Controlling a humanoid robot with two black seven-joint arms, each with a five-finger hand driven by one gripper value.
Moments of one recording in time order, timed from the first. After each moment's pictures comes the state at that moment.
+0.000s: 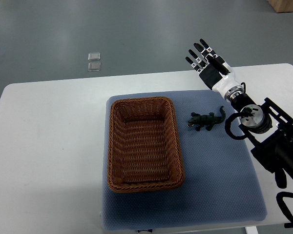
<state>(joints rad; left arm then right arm) -0.03 0.00 -0.10 -0.23 0.04 0.00 0.10 0.63 -0.08 1.13 0.82 -0.14 0.21 0.11</state>
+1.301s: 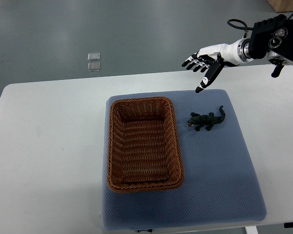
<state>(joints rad) -0.03 0.00 -0.09 -0.24 0.04 0.00 0.10 1.34 -0.49 0.14 0.95 -0.89 0.54 -0.28</state>
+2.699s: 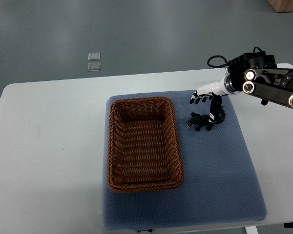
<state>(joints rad) -0.03 0.00 -0.09 -0.23 0.04 0.00 0.11 1.25 -0.44 -0.01 1.05 -1.09 0.47 -0.33</state>
